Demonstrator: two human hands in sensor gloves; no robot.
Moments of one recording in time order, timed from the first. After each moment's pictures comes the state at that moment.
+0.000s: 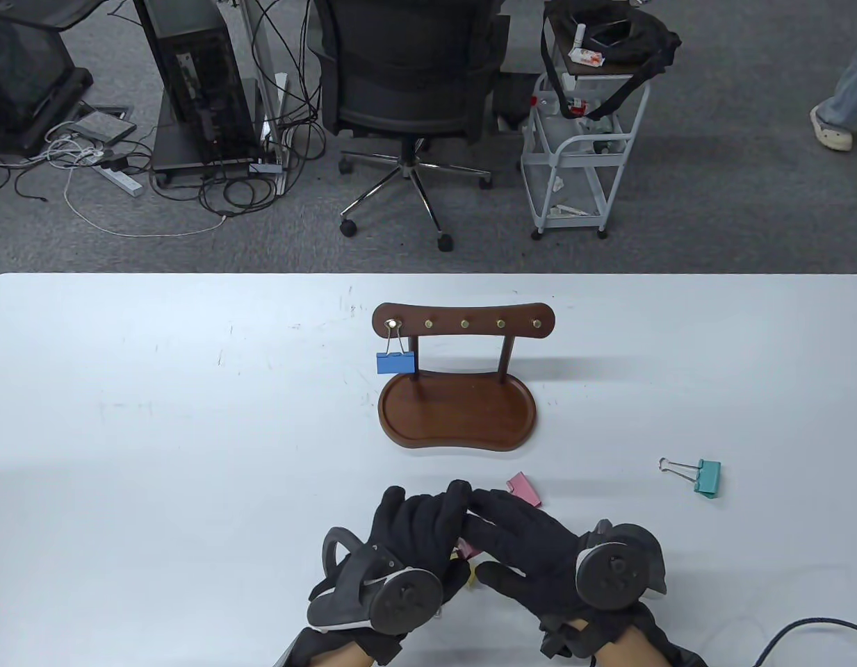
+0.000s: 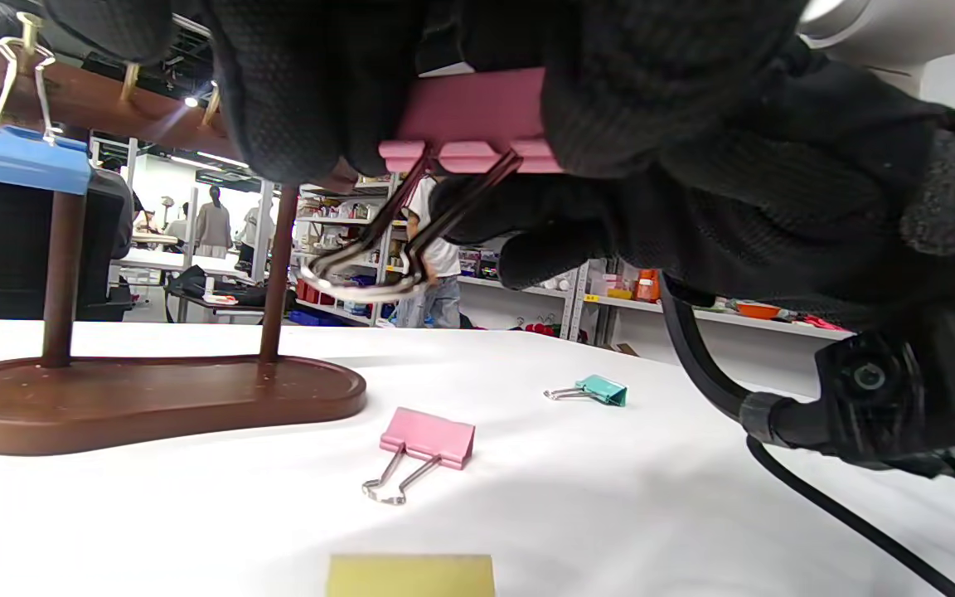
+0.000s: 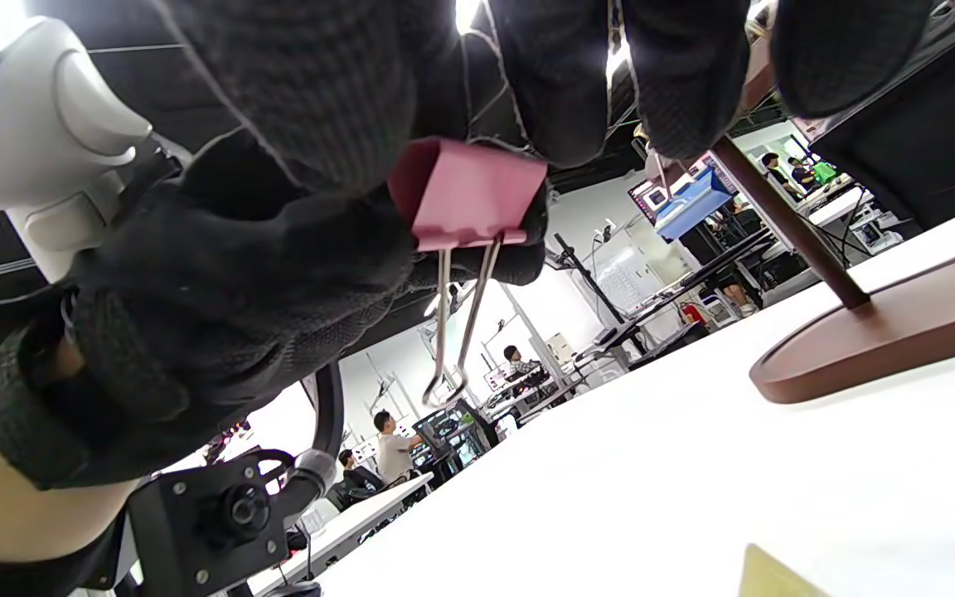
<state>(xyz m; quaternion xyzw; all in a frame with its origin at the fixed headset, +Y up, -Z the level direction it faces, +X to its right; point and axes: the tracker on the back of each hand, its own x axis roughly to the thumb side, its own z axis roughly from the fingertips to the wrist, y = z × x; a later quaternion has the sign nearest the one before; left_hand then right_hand) -0.068 -0.665 -0.196 0.05 -0.36 0.11 0.92 0.142 -0.689 -0.214 0.41 -0.05 0.84 0.36</state>
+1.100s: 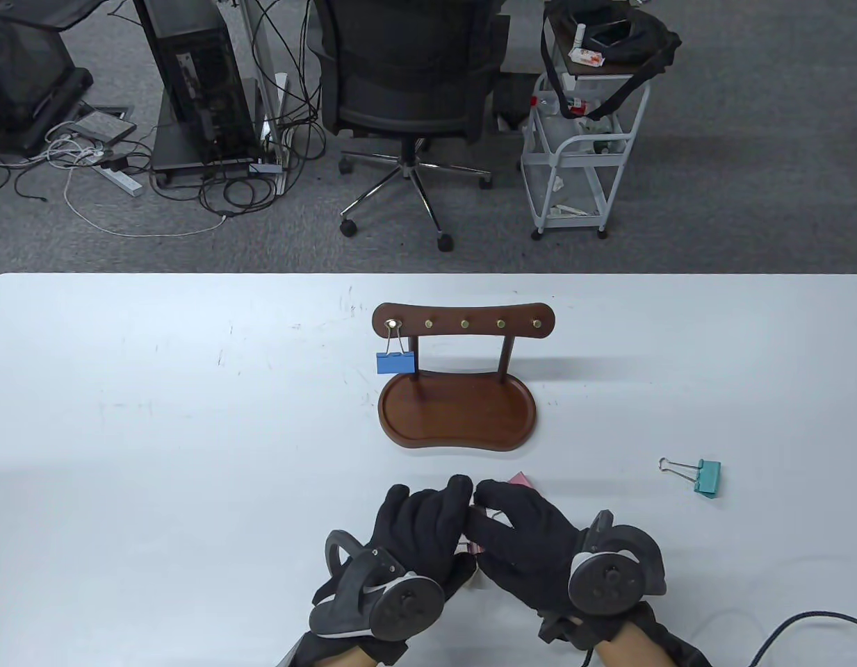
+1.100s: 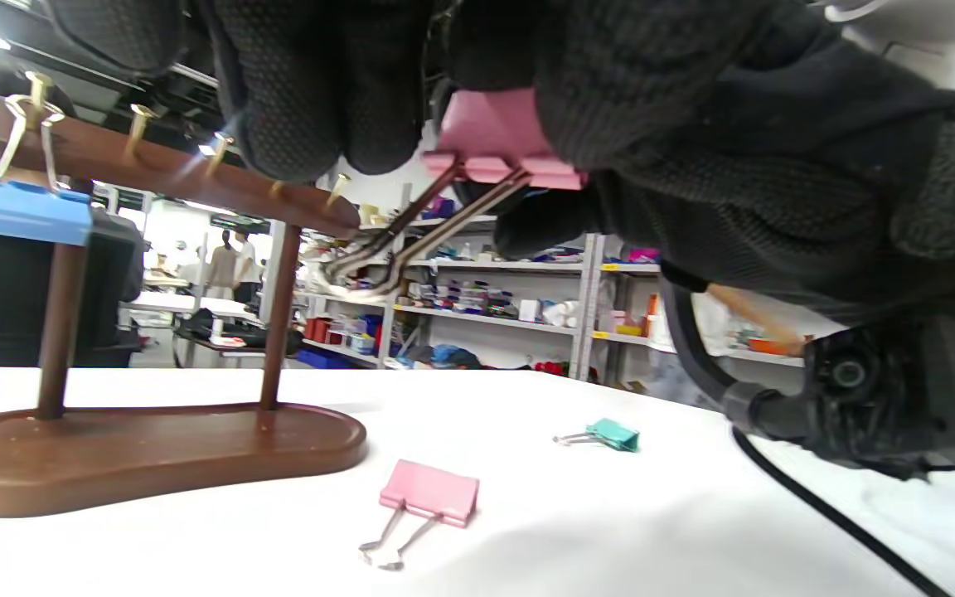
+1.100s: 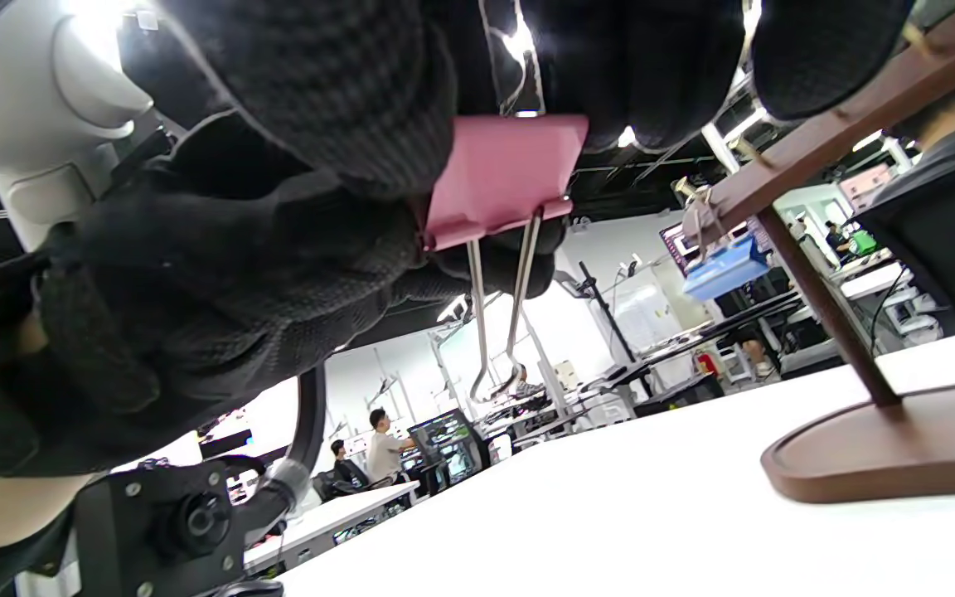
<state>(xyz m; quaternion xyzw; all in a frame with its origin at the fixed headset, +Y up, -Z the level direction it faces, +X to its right) -0.067 -0.656 -0.191 0.10 -0.34 0.11 0.93 0.138 -0.669 -0.212 0.42 -0.11 0.85 0.30</state>
